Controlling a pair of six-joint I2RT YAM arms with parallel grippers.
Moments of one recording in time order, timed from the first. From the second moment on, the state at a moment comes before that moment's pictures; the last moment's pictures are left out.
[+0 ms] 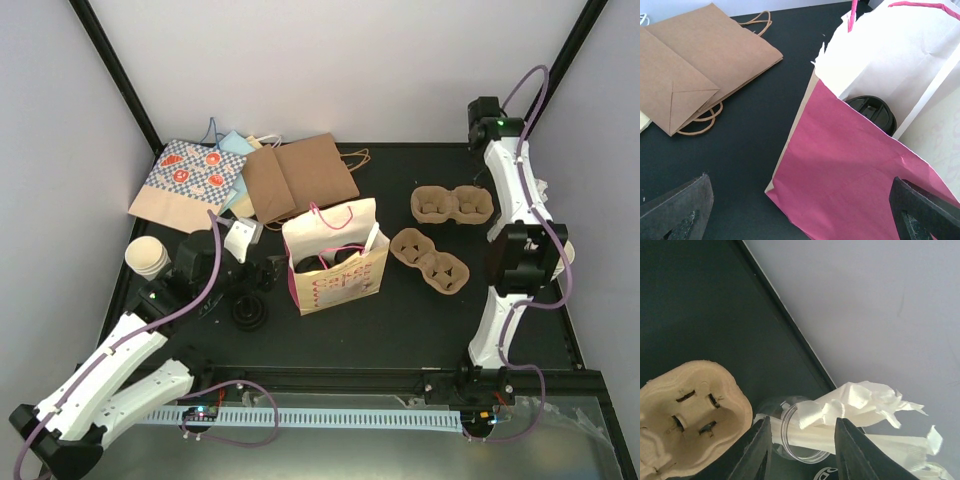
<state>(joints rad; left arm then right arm) -0.60 0.74 0.81 -0.57 0.07 -0.21 0.00 1.98 2.04 -1.24 0.70 0.35</state>
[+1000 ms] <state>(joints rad) -0.56 0.75 0.81 -0.57 0.11 -0.19 0.02 2.02 2.12 -1.33 0.78 0.39</state>
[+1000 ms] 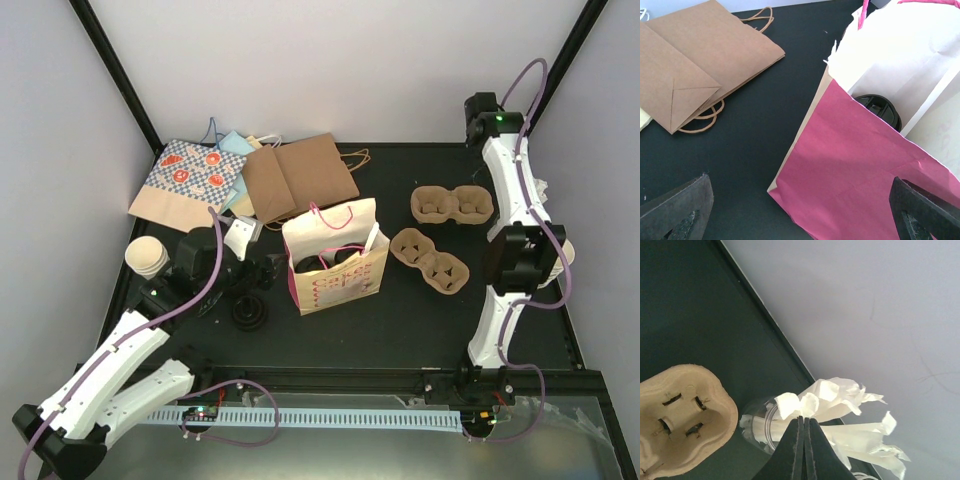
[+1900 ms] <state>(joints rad) -0.54 0.76 0.81 -0.57 0.14 -0.19 0.03 2.10 2.14 -1.34 0.84 0.38</state>
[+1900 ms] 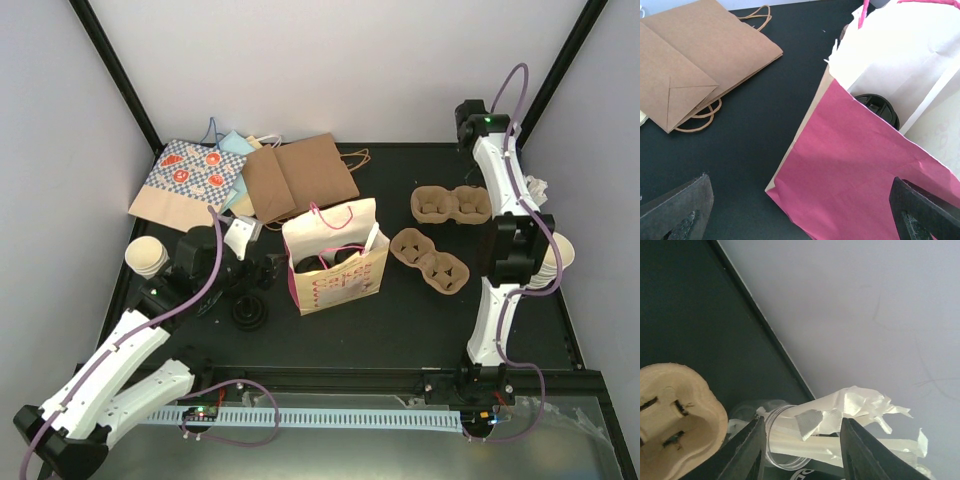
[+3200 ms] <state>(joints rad) -0.52 0.77 0.81 -0.57 0.15 -0.19 0.19 1.82 2.21 -1.40 1.03 0.38</state>
